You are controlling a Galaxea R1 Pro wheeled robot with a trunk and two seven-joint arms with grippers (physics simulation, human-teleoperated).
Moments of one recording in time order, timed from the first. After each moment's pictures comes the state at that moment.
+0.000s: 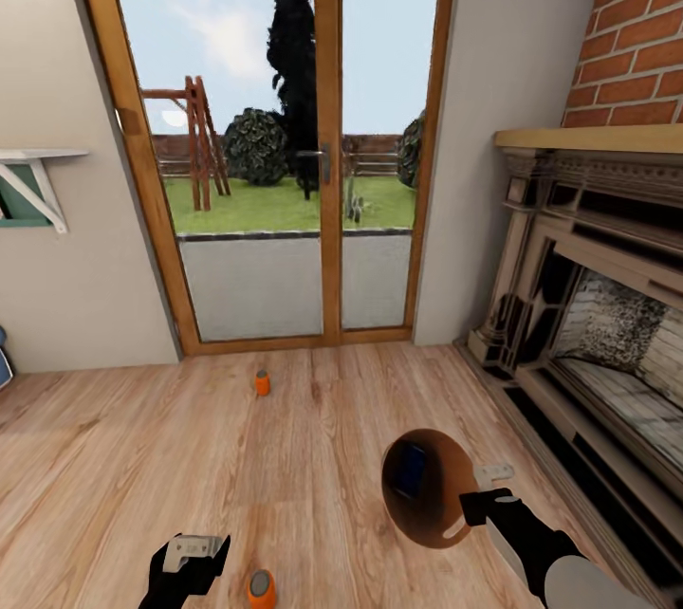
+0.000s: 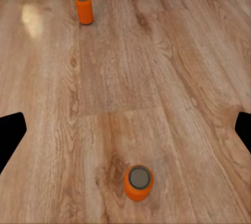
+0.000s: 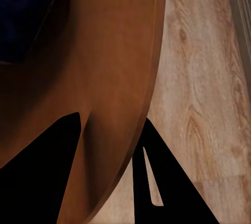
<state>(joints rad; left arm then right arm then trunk) -0.13 0.08 0.02 -0.79 0.05 -0.20 -0.11 -0.61 -0.09 0.14 -0.32 -0.01 0.21 -0.06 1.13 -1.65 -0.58</state>
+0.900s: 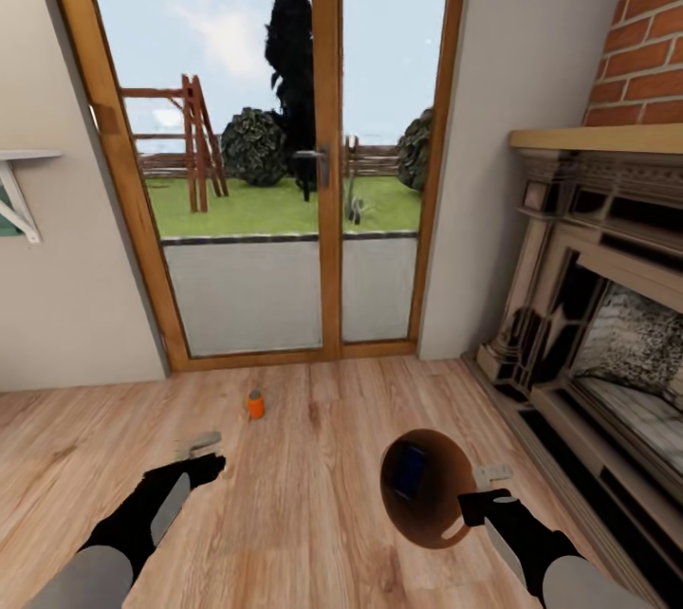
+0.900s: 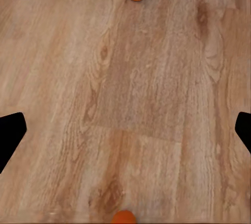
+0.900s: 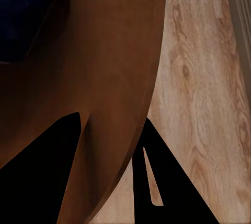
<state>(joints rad) -0.58 0.10 0.02 -0.58 0.29 0.35 0.15 -0.61 -0.09 0.14 -0.32 -0.01 0.21 -0.06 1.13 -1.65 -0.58</state>
